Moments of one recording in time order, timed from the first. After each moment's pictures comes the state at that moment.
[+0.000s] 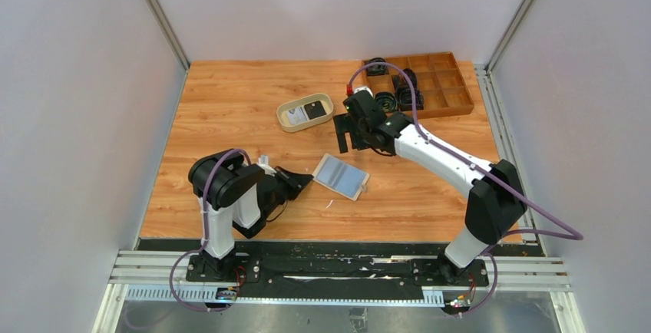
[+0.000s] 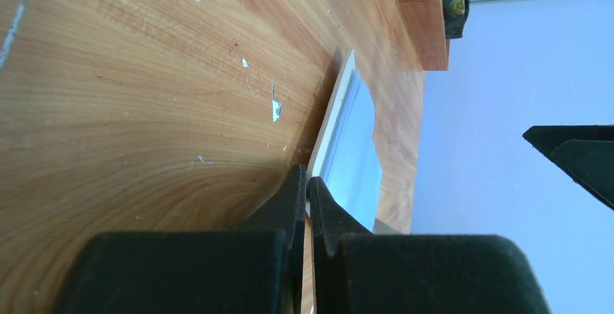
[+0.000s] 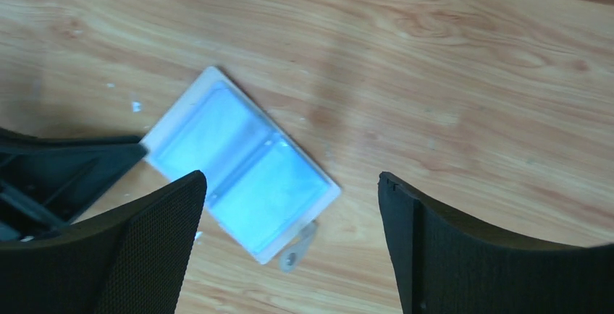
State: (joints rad) left arm -0.61 1.94 0.15 1.50 -0.08 -1.31; right arm 0.72 1.62 1.35 -0.62 0.29 0.32
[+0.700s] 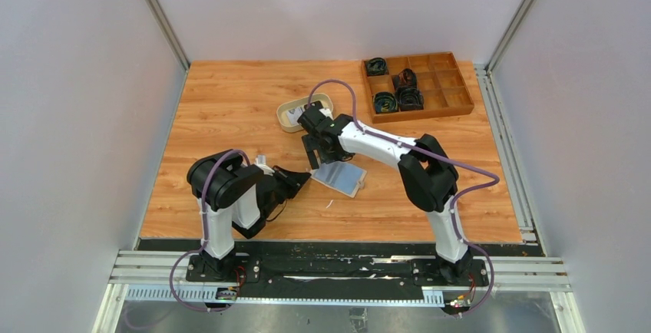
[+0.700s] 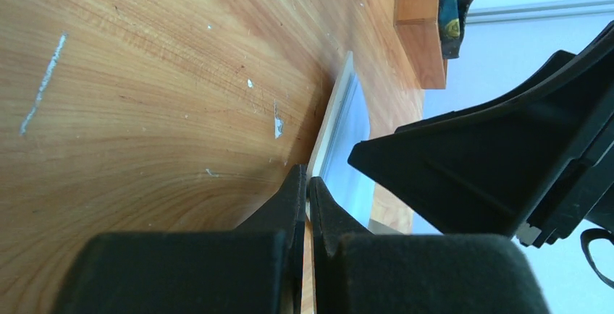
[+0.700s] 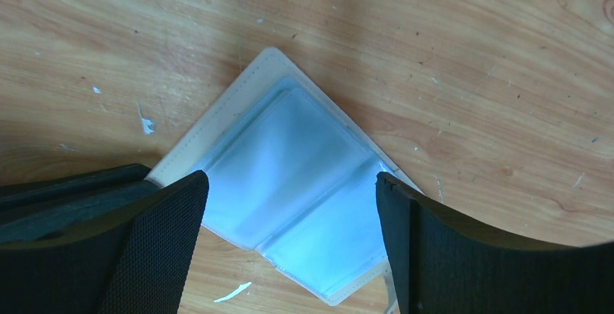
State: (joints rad) left arm -0.61 1.93 0.14 1.50 -0.13 -1.31; right arm 0.85 2.07 1.66 -0.75 0.25 0.43
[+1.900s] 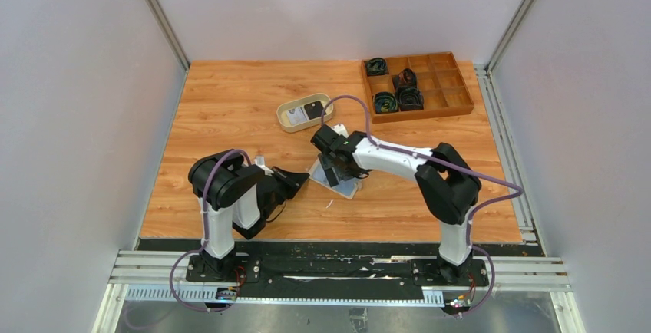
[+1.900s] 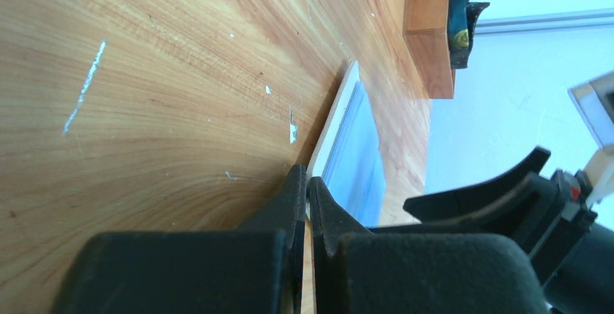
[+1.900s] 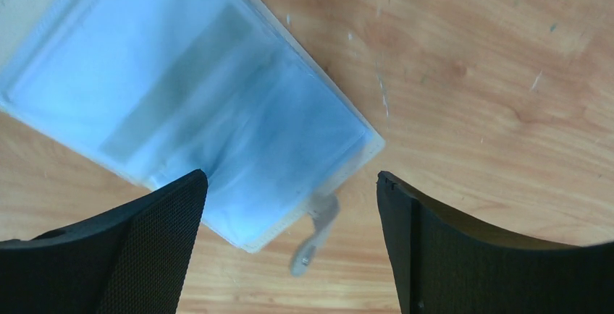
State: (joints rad) left arm -0.61 1.94 0.14 1.50 -0.16 -1.31; right arm 0.88 1.93 1.39 -0.74 0.37 0.42
